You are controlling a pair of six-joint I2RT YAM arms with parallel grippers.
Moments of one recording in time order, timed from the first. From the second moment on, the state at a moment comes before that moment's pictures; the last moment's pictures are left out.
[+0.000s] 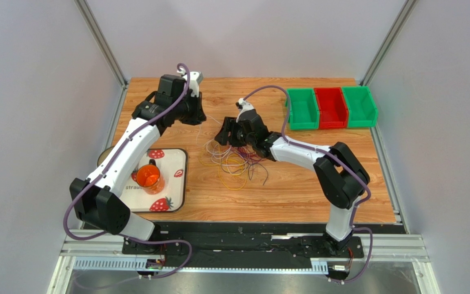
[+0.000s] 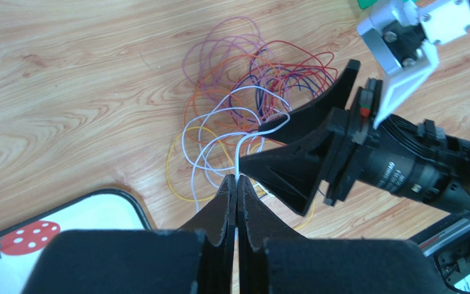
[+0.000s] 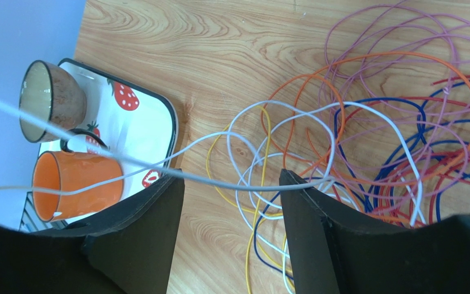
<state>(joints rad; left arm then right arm) -0.39 1.47 1.47 -0.68 0.18 -0.19 0.73 1.82 1.19 0.15 -0.07 0.67</state>
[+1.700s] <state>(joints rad) -0.33 1.51 1.43 -0.72 0.10 -0.23 0.73 1.91 1.31 -0.06 0.07 0.60</state>
